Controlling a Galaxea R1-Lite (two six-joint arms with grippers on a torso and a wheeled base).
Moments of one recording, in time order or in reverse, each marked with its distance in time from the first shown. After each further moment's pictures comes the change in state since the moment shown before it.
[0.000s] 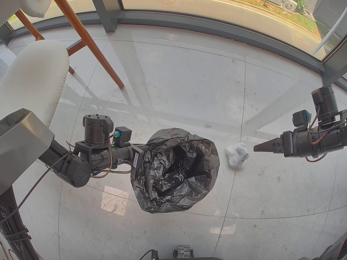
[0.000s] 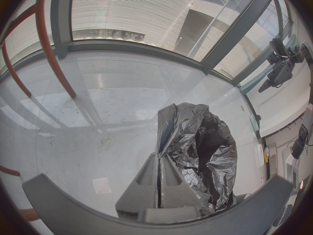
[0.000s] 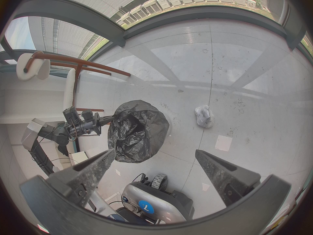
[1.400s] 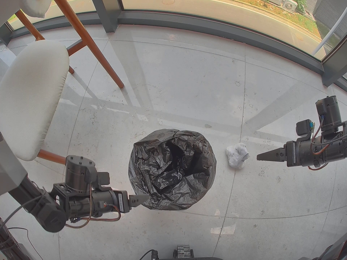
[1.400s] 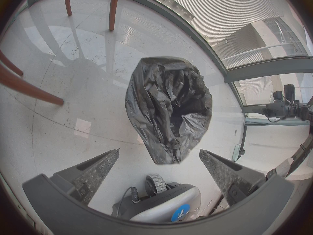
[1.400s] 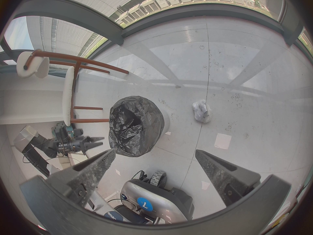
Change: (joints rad) left arm -0.120 -0.228 0.571 -0.113 0.083 -0.550; right arm -0.014 -0.042 0.125 -0.080 0.000 -0.002
